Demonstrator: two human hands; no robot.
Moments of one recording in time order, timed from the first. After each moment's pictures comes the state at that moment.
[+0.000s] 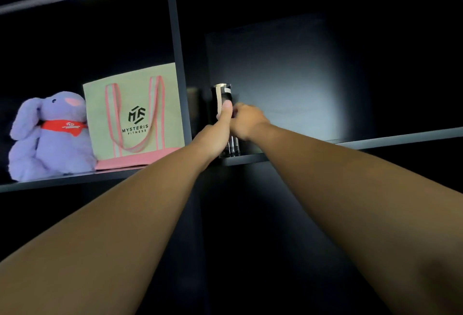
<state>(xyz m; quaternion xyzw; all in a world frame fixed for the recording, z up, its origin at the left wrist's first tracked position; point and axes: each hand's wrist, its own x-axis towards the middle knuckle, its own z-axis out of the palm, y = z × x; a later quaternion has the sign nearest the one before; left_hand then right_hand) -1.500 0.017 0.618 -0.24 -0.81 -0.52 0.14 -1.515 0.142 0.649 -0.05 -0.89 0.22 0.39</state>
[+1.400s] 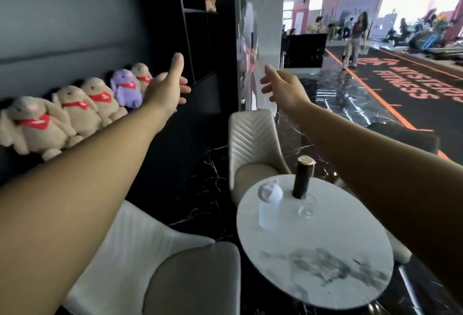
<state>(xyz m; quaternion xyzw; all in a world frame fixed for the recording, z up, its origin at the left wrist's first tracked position) -0.624 0.175 0.343 -0.60 -0.53 -0.51 -0.31 -0.367 0.143 0.322 -0.59 -0.56 0.22 0.53</state>
